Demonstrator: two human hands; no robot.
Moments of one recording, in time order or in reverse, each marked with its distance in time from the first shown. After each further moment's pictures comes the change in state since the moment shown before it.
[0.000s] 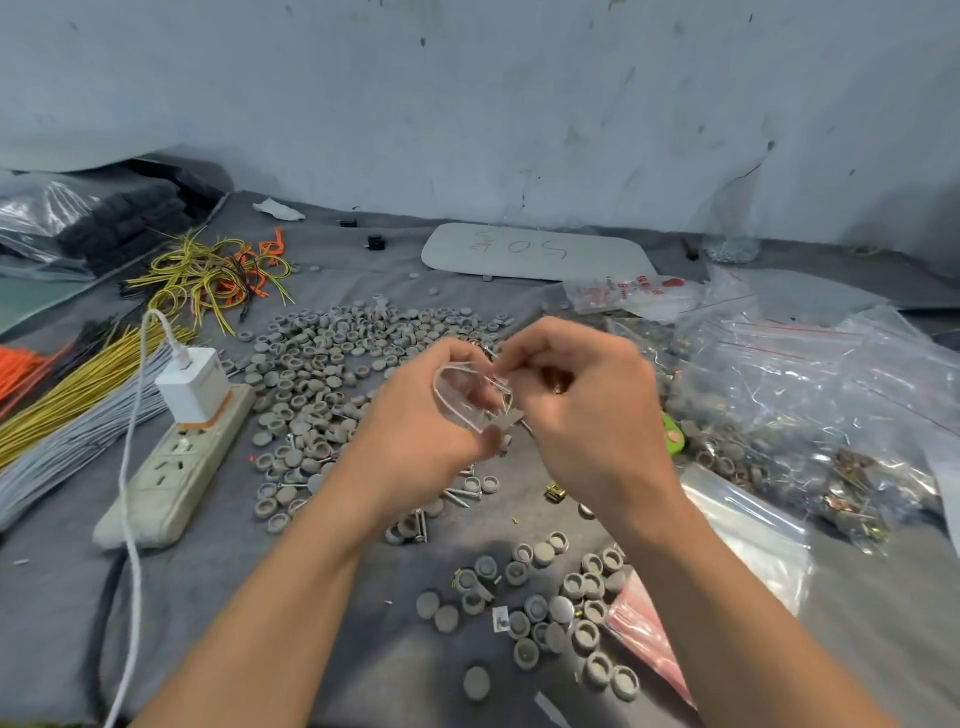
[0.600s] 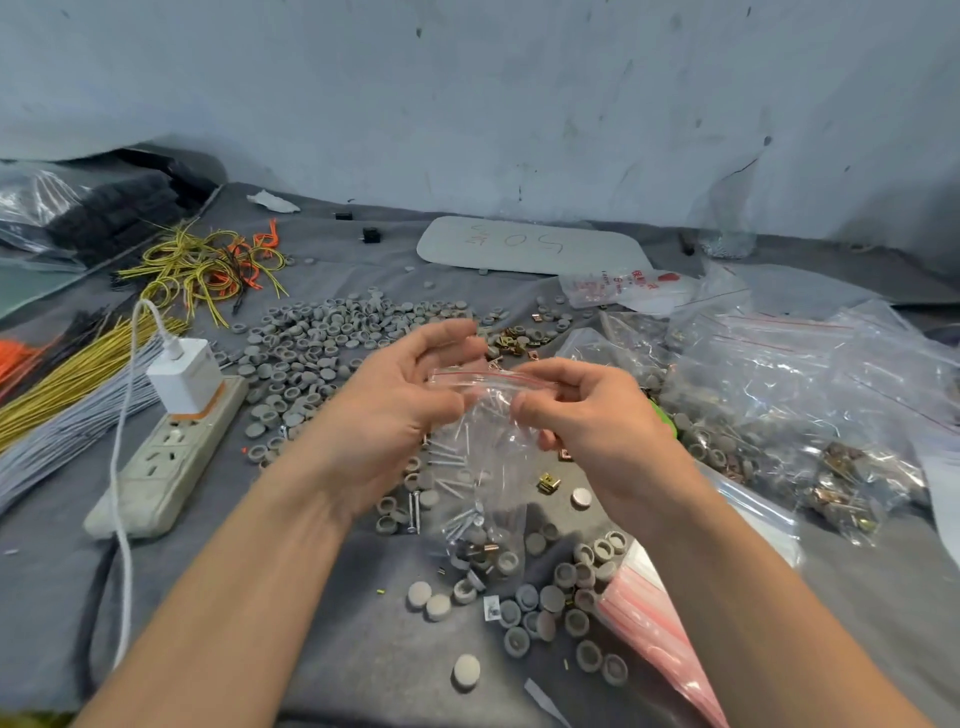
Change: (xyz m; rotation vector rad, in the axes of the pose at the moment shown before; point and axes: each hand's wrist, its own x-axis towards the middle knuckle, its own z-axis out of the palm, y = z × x) left_hand 0.007 -0.005 -0.009 -0.669 -0.121 -0.183; right_hand -0.004 0.033 -0.010 0.439 -0.228 0.530
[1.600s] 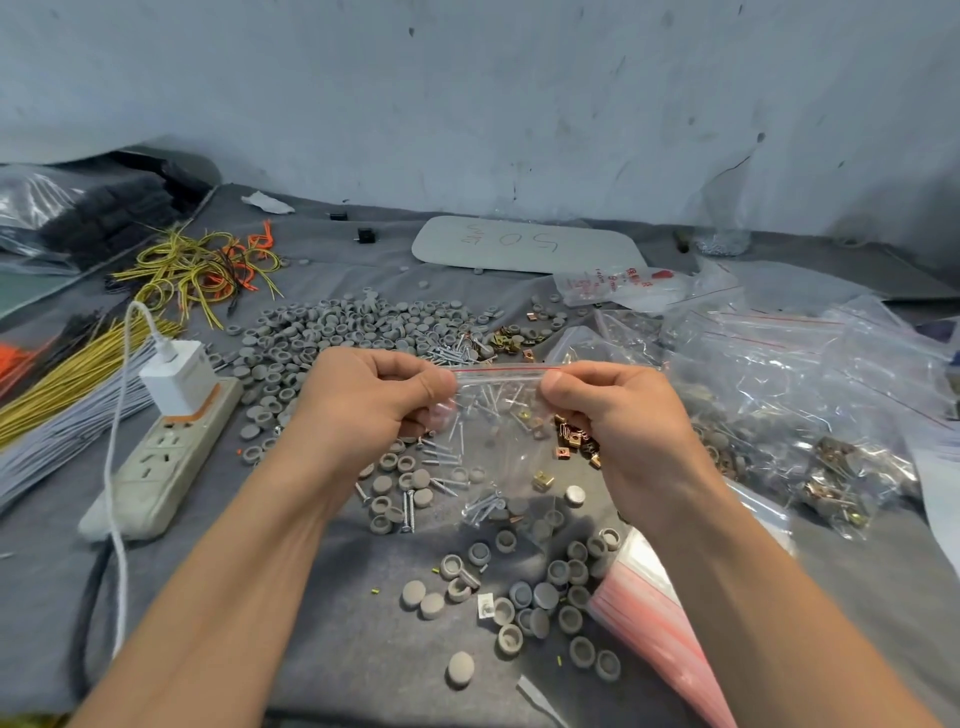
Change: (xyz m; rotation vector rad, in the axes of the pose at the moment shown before) left_hand -0.005 0.007 -0.002 0.327 0.300 -0.022; right_hand -0.004 -0.006 -0.011 0.139 0.175 0.029
